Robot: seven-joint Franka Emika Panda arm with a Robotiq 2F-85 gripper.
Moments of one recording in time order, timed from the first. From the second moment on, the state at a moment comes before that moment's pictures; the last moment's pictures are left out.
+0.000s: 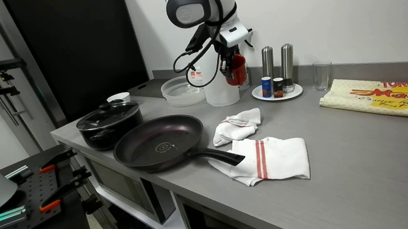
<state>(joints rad) -0.21 0.72 -0.11 -1.48 0.59 2.36 0.41</state>
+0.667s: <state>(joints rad) -0.20 1.03 -0.11 -1.07 0.39 2.18 0.65</state>
